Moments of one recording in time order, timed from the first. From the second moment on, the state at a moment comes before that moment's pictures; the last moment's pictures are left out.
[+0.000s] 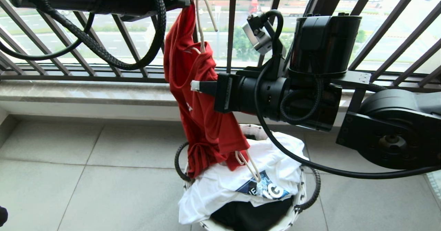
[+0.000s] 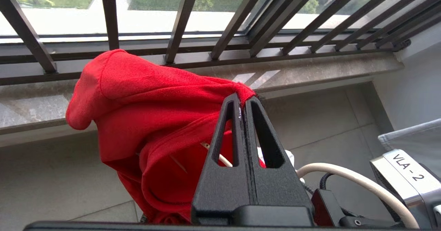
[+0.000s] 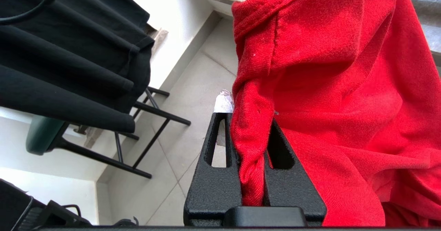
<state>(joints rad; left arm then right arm) -0.66 1.64 -1.92 0.28 0.12 -0.18 0.80 1.80 -1.37 -0.44 0.22 0.32</state>
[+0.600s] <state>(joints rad) -0.63 1.65 -1.95 0.01 0.35 -0.10 0.80 1.76 -1.37 -0.45 0.22 0.37</state>
